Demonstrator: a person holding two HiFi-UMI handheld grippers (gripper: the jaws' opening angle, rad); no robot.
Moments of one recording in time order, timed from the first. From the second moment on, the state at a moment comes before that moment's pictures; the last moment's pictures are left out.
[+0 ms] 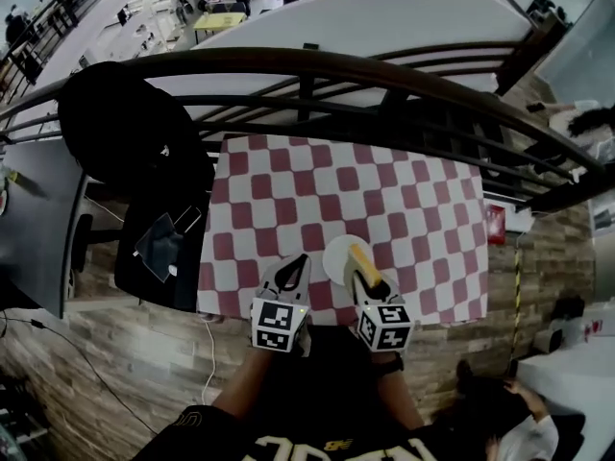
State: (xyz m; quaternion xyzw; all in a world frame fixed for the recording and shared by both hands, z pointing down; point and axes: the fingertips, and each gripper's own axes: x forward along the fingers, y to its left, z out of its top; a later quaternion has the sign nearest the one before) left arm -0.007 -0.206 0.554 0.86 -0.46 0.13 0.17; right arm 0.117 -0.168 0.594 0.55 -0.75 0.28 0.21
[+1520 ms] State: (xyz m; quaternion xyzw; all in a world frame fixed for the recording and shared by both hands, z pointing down) left arm 0.003 -0.232 0.649 0.83 -0.45 0.22 0.26; right arm 0.144 -0.217 0.735 0.51 -0.68 0.29 0.44
